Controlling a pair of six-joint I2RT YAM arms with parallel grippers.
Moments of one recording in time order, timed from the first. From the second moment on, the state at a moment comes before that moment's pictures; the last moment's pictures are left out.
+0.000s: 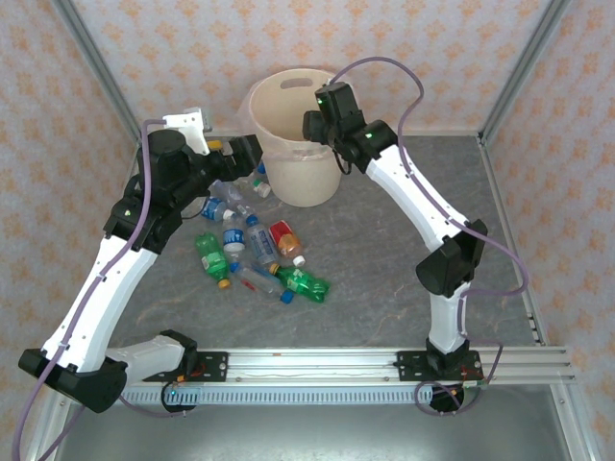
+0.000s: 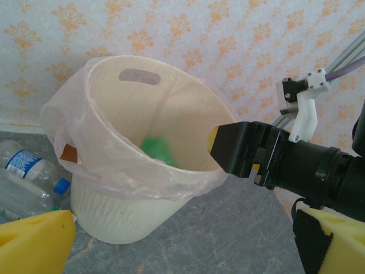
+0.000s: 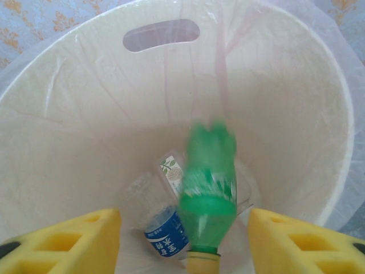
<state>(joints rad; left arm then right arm) -0.33 1.14 1.42 -0.53 0.05 -0.48 0.61 1.96 2.17 -0.78 0.29 0.43</state>
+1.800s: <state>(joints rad) -0.33 0.73 0.96 -0.79 -0.40 -0.79 1.13 1.76 1.43 -0.56 0.21 0.49</state>
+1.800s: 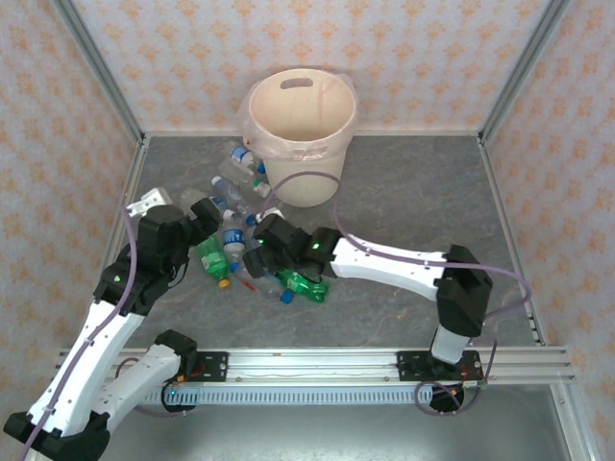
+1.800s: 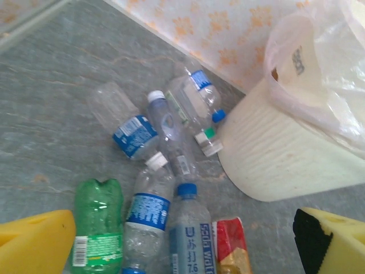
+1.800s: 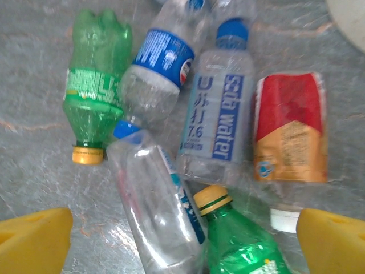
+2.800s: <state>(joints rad) -0.33 0.58 0.97 -0.83 -0.53 -0.79 1.17 2.11 1.65 -0.67 0.10 0.40</state>
